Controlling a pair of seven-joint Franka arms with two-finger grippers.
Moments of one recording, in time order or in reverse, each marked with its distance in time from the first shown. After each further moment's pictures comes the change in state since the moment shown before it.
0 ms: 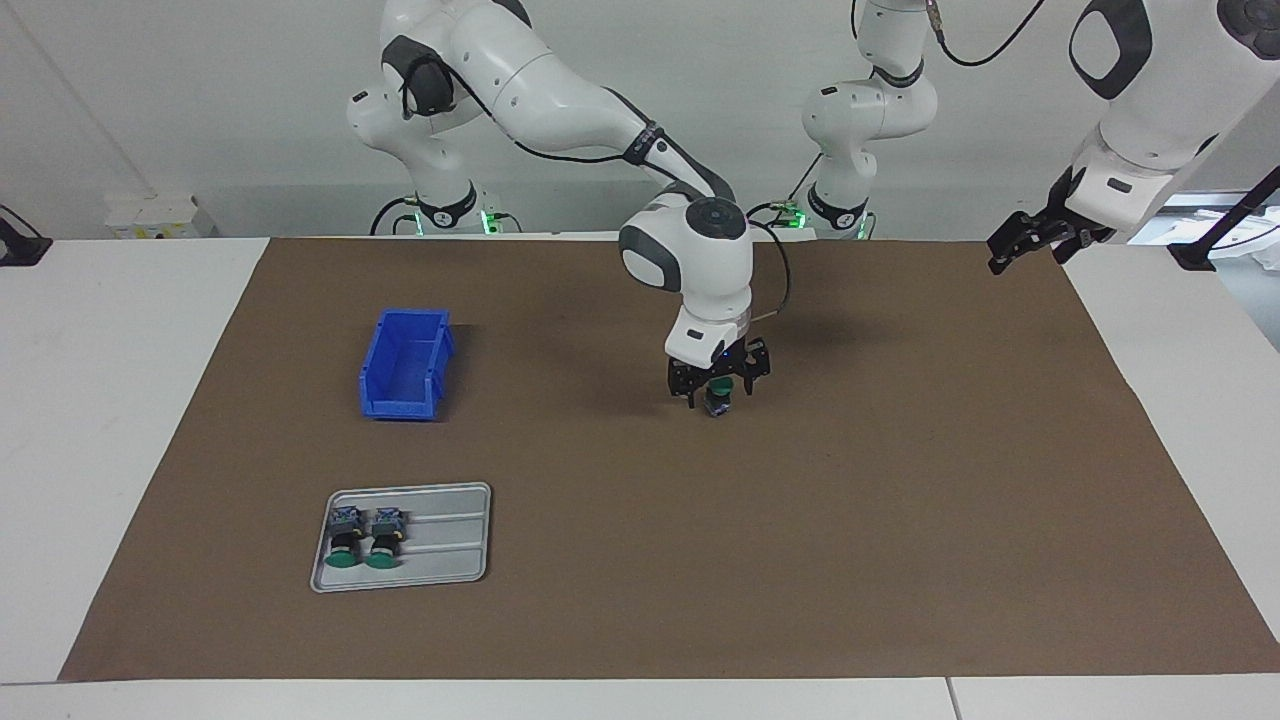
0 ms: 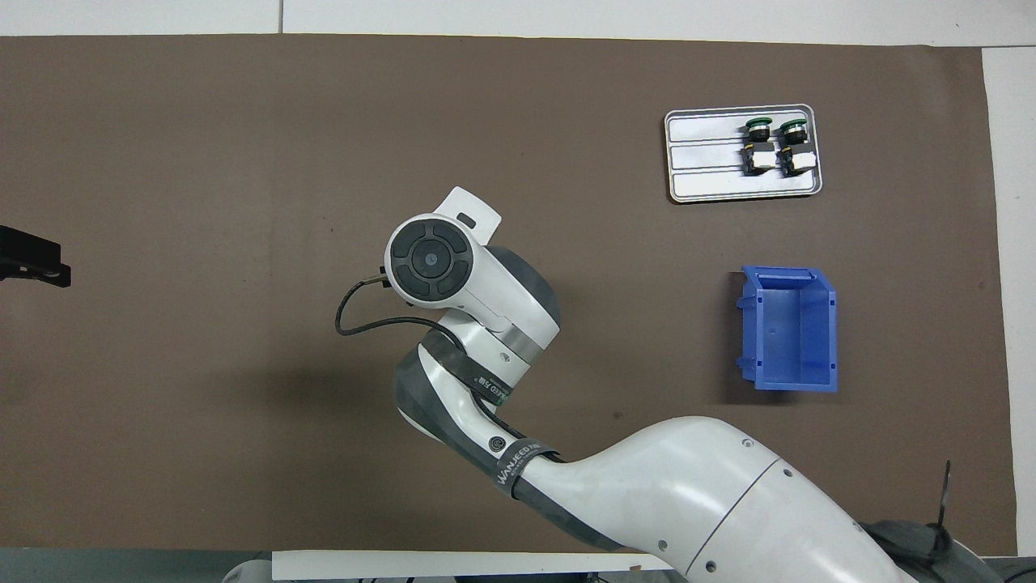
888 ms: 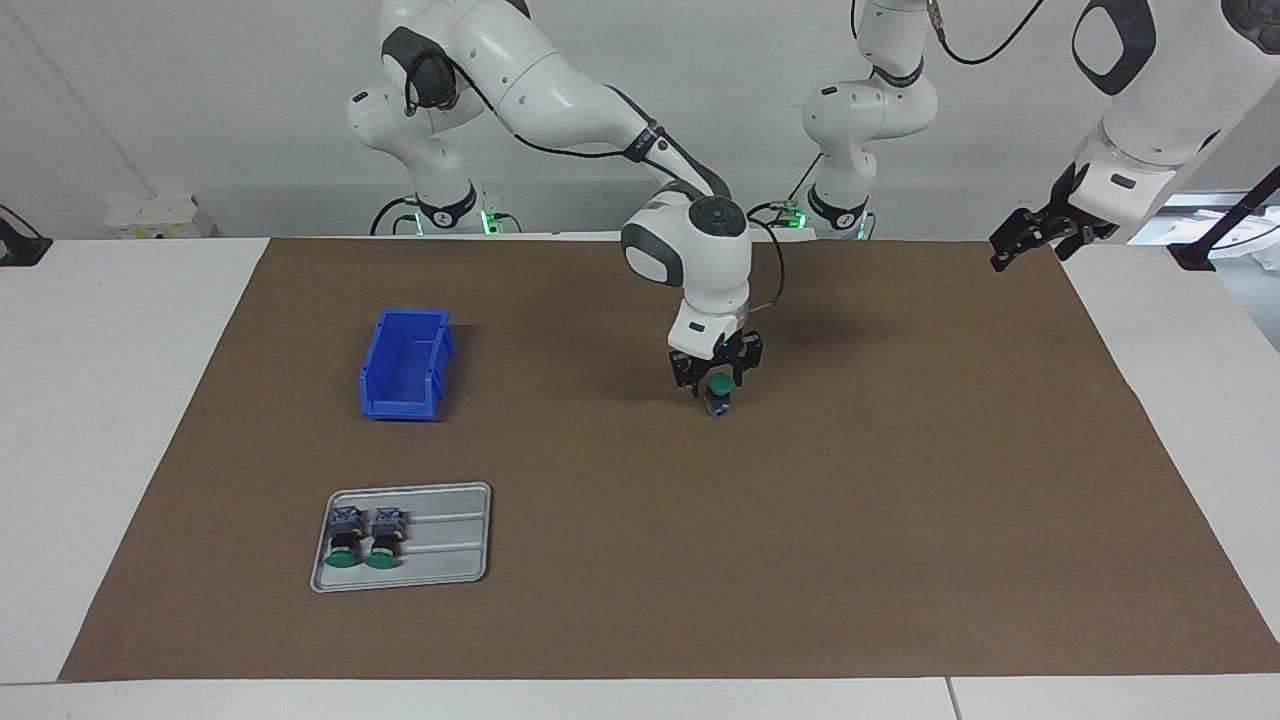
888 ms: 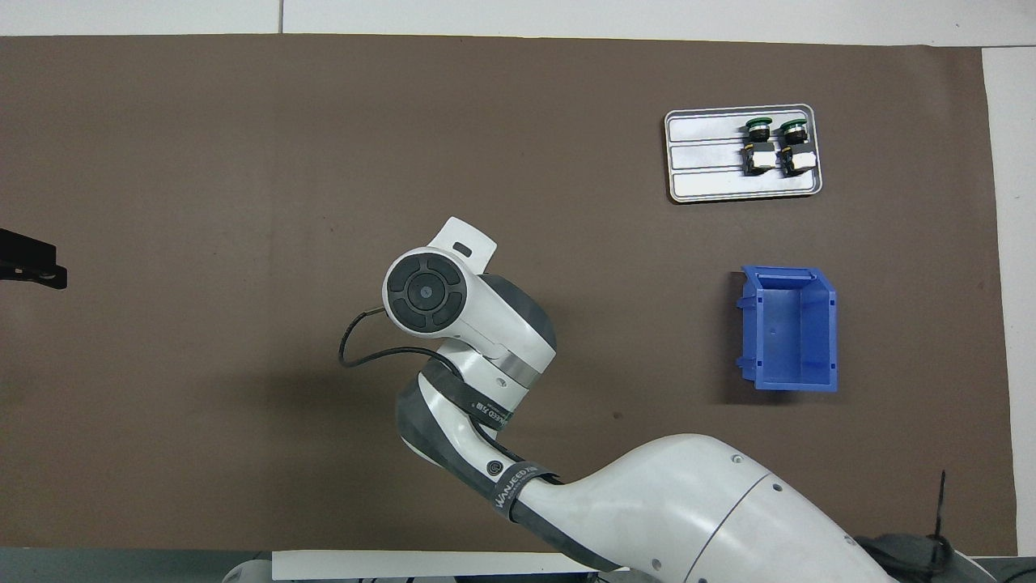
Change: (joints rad) left arm 0.000 -0.007 0.002 0.000 0.000 -0.003 0.000; right arm 0.014 -0.031 0.011 -0.083 0.000 0.011 -0.002
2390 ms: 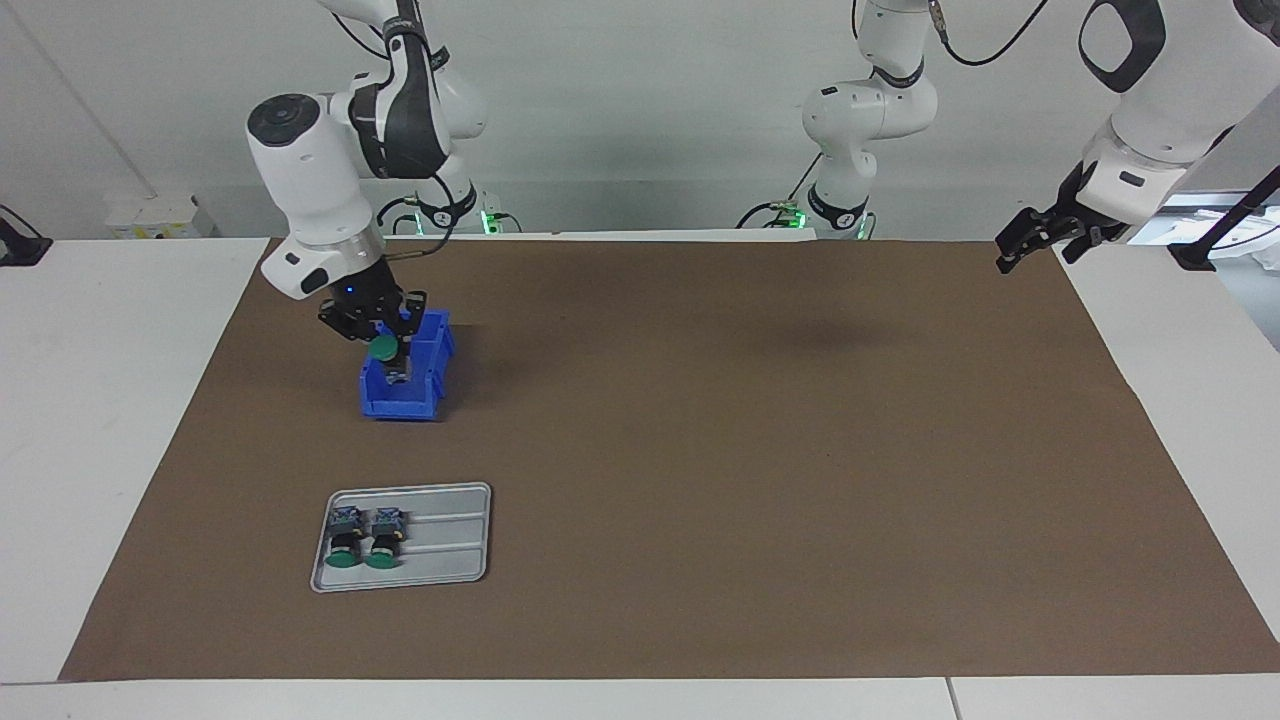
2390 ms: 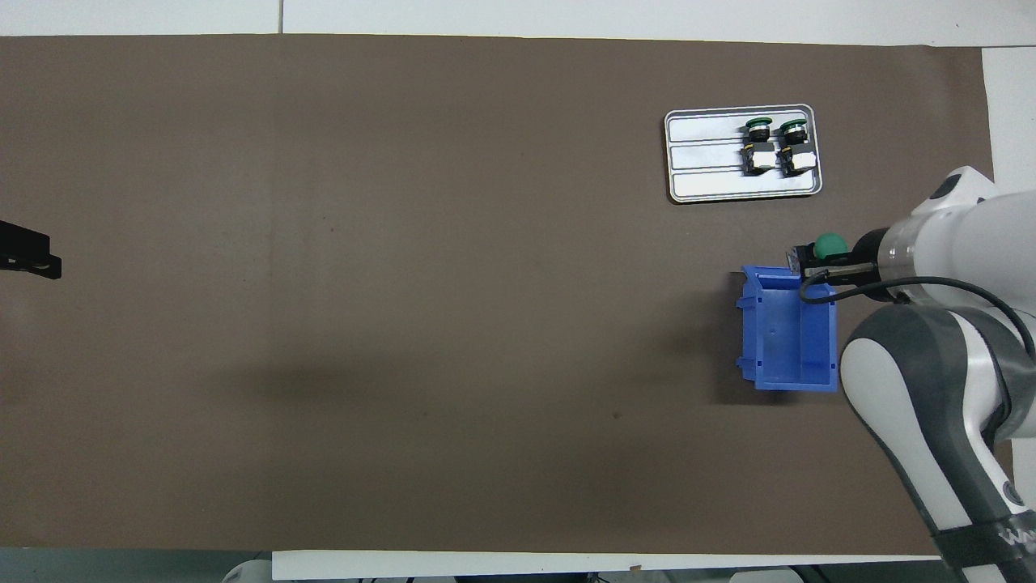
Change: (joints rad) left arm 0.001 0.021 0.001 0.035 -0.002 0.001 0.021; right arm -0.790 -0.759 -0.022 -0.643 0.253 -0.160 -0.751
